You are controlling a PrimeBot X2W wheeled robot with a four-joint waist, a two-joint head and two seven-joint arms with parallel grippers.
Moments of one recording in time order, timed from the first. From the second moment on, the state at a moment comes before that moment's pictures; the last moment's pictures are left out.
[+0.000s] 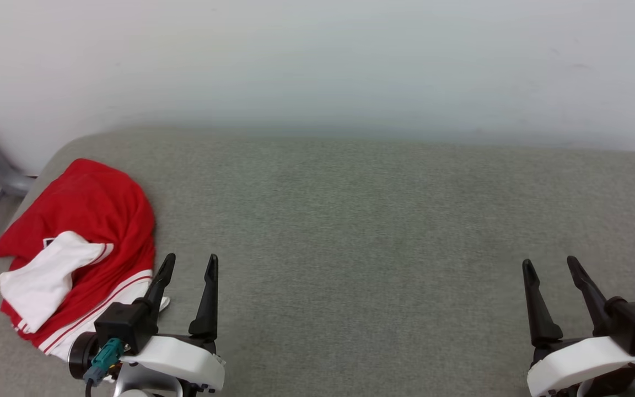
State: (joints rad) left arm -0.05 0.10 -0.08 0.13 -0.24 -0.10 -0.22; right arm 0.04 -0.05 -0.08 -0.02 0.11 0.13 -0.06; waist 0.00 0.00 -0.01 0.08
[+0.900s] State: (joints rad) left arm -0.04 0.09 0.00 0.19 -0.13 -0.11 -0.26; right arm 0.05 -0.05 -0.01 -0.02 0.04 0.13 -0.10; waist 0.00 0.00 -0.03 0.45
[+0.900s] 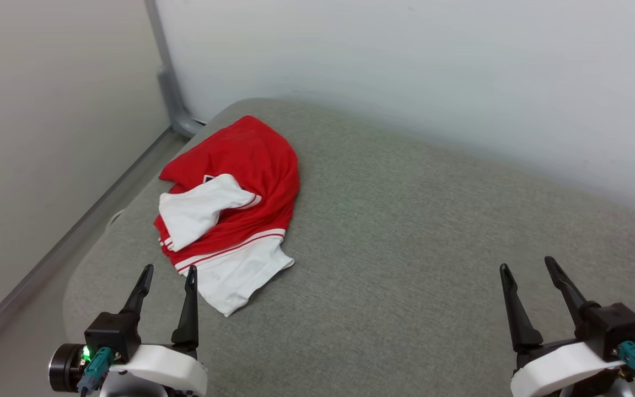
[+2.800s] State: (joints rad) left arm -0.78 0.54 -0.22 0.82 -0.77 -0.13 0.66; right arm -0.21 -0.05 0.01 -0.05 -0.02 0.13 -0.08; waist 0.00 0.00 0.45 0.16
